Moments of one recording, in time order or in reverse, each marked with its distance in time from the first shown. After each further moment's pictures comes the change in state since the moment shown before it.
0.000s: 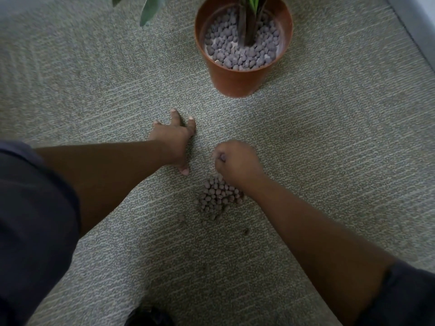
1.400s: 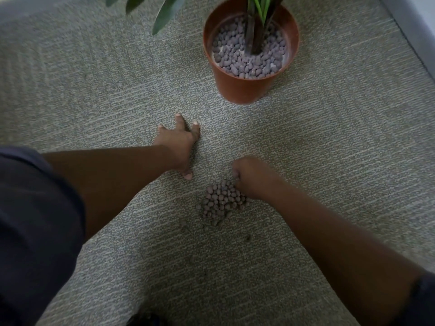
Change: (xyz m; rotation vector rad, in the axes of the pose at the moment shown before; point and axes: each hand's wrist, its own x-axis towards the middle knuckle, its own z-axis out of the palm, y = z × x) left_hand 0.009 -0.005 0.008 -0.056 -0.029 0.014; right_hand -0.007 0.027 -0.006 -0.291 -0.291 0.025
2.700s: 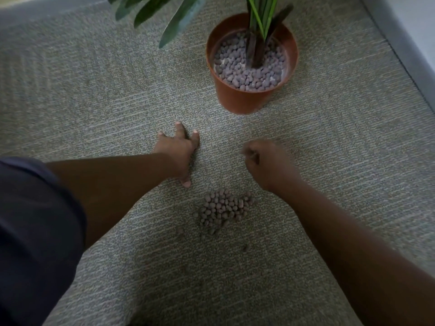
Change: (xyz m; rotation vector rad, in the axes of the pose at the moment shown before) left_hand -0.004 0.001 -0.002 0.010 0.013 -0.005; right_hand -0.002 0.022 -0.037 0.274 0.405 -0.024
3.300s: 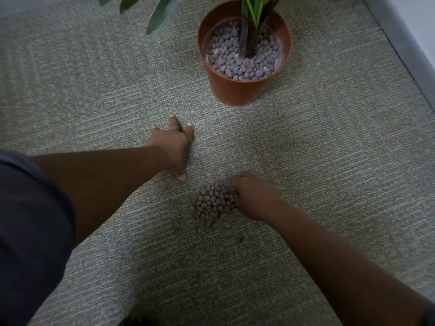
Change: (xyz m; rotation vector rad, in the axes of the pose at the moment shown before) left_hand 0.004 -0.001 0.003 -0.001 0.015 -0.004; right_hand -0.051 0.006 0.047 -0.213 -0.426 0.022
